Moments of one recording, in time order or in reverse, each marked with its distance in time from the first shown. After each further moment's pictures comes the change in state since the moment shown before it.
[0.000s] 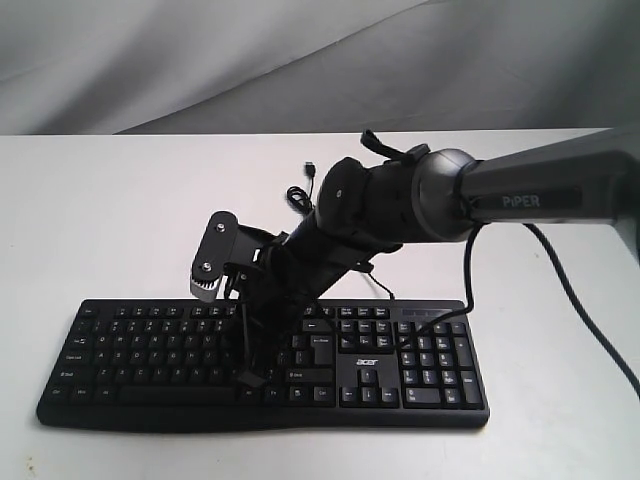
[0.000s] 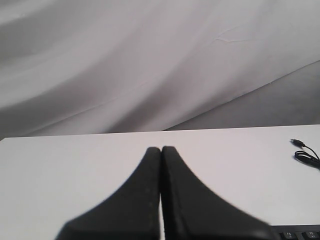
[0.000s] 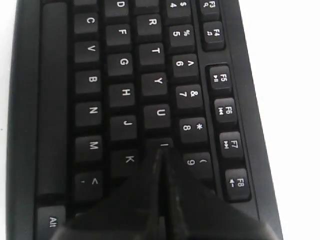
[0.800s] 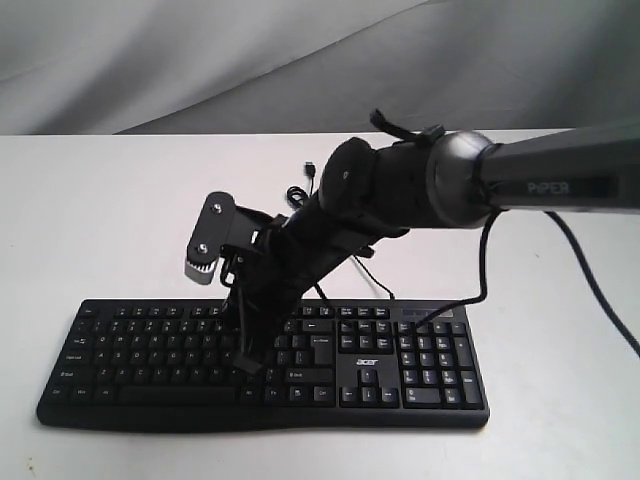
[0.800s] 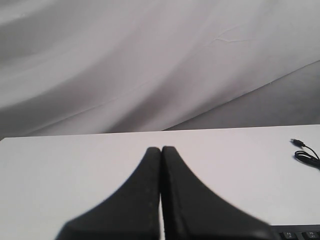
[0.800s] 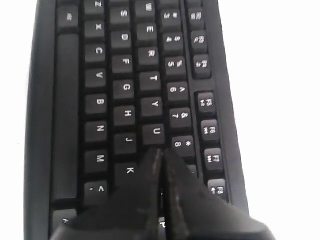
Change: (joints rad) left arm 0.000 0.000 0.000 0.000 0.000 0.000; right arm 0.000 -0.060 0.000 0.005 0.010 -0.006
